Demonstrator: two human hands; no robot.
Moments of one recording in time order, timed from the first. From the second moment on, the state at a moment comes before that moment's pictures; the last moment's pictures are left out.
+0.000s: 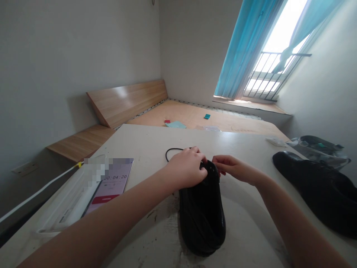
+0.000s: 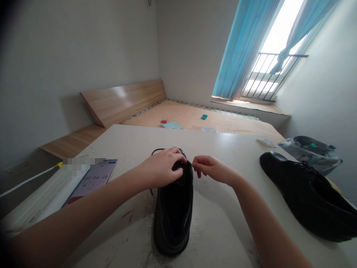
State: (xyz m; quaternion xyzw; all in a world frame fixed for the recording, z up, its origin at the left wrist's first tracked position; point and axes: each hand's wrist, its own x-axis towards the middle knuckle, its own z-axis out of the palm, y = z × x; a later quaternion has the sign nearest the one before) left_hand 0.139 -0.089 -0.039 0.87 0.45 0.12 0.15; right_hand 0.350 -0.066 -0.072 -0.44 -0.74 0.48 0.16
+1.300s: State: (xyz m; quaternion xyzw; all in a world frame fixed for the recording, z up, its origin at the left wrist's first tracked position) left_hand 0.149 -0.088 -0.049 0.83 0.50 0.22 0.14; right_hand 0.342 -0.066 -0.082 -0.44 -0.71 0.50 0.25
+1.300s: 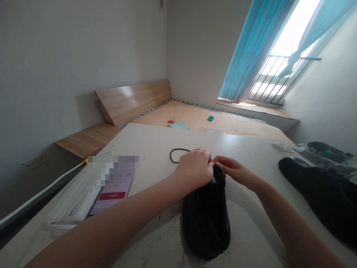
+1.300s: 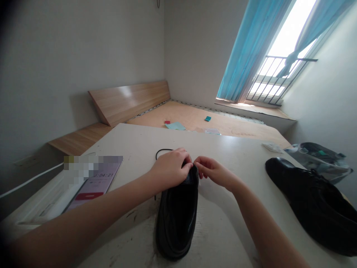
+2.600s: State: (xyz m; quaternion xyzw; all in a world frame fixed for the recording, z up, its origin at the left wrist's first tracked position) left_hand 0.096 -0.089 0.031 0.67 0.17 0.62 0.37; right_hand 0.268 -0.076 -0.028 -0.38 -0.85 0.28 0.25
